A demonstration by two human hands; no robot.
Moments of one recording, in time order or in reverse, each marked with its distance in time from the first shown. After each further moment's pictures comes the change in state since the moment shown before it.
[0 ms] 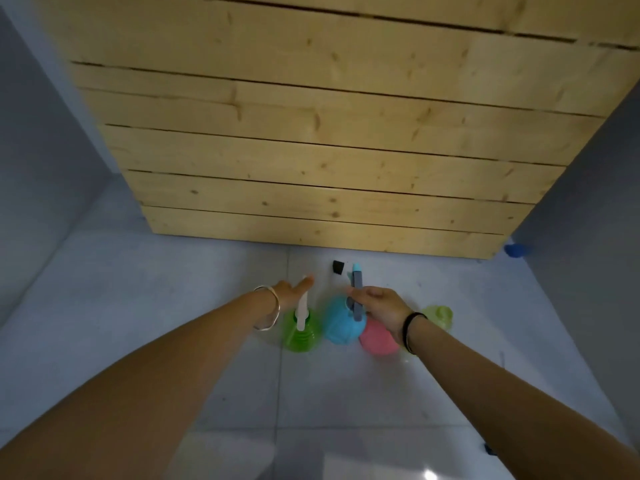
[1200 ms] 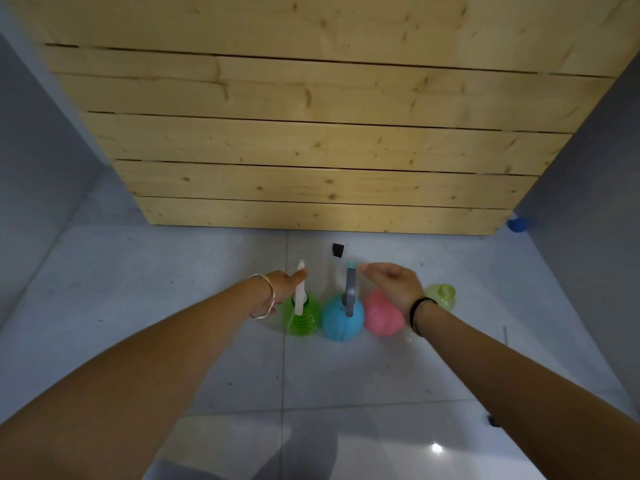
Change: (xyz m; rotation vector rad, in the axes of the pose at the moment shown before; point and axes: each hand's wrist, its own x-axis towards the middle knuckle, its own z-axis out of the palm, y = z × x) left_hand 0.011 -0.013 -0.002 0.013 -0.019 -0.006; right_hand -0.001 0.013 -0.014 0.174 0.227 0.003
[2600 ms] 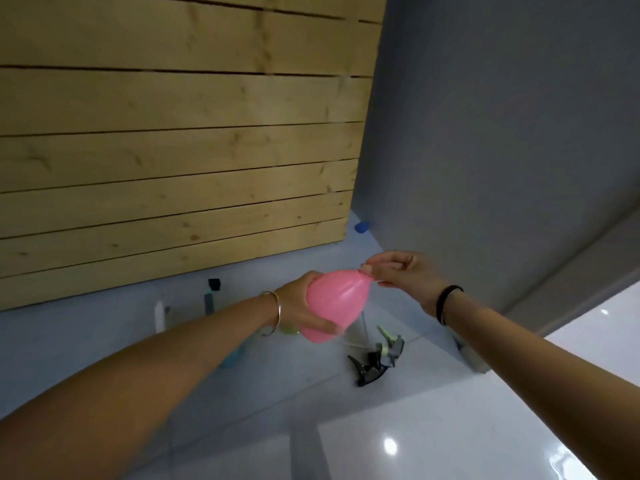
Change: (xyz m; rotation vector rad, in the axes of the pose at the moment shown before) left_hand -0.141 0.135 0.176 0.356 -0.296 0.822; right_hand -0.166 -0.034 -0.240 -0.018 0.159 -0.277
